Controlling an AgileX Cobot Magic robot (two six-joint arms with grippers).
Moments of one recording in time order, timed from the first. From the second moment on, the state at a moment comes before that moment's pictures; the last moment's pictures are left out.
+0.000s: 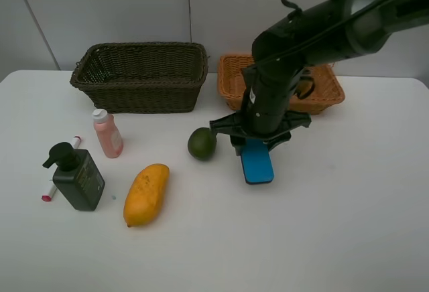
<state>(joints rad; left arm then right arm) 0.06 -0.01 -0.50 -0.09 1.05 0.13 0.66 1.93 -1.25 -0.24 0.81 0.67</state>
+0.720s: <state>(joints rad) 0.06 -0.01 -0.50 -0.09 1.05 0.13 0.66 1.94 -1.61 -0.27 0.47 0.38</state>
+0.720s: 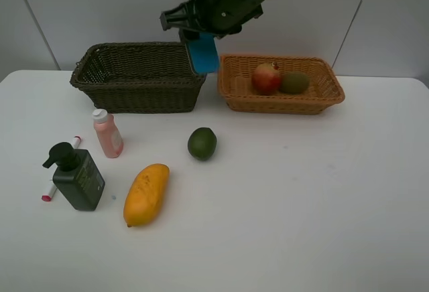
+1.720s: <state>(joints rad) 0.06 -0.01 -0.50 -0.09 1.05 0.13 0.64 2.36 -1.93 -0.31 0.10 0.37</state>
